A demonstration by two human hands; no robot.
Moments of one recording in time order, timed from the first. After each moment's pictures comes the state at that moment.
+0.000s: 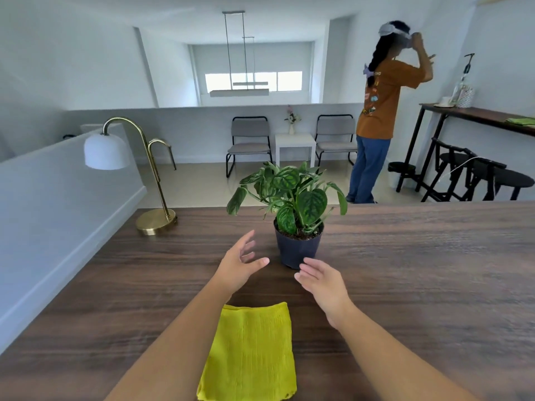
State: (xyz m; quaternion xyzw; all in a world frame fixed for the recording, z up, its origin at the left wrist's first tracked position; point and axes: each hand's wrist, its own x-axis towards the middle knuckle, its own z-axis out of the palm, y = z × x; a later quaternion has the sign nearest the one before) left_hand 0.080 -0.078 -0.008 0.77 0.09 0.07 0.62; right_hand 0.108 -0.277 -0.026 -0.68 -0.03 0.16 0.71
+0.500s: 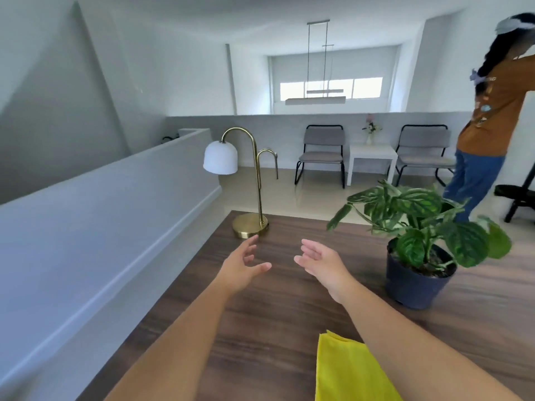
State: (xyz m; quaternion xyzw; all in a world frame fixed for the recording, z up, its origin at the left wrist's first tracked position) left_hand 0.007 0.094 0.018 0.82 0.21 0.13 0.52; right_hand 0.111 -0.083 0.027 -0.71 -0.20 0.25 0.63
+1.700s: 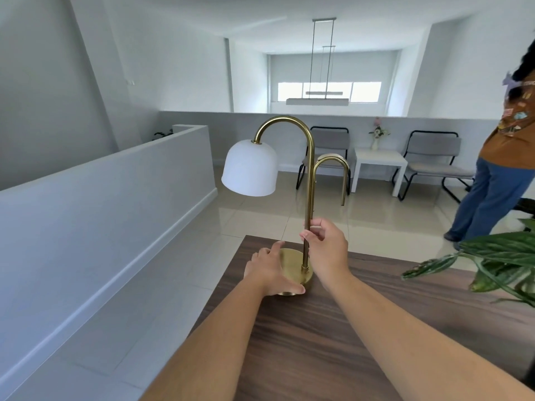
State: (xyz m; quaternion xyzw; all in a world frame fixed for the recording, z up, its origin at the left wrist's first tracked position) left_hand 0.171 0.243 -0.017 0.95 0.23 0.00 0.23; right_hand 0.220 0.133 0.026 -0.77 -0.15 0.00 0.63
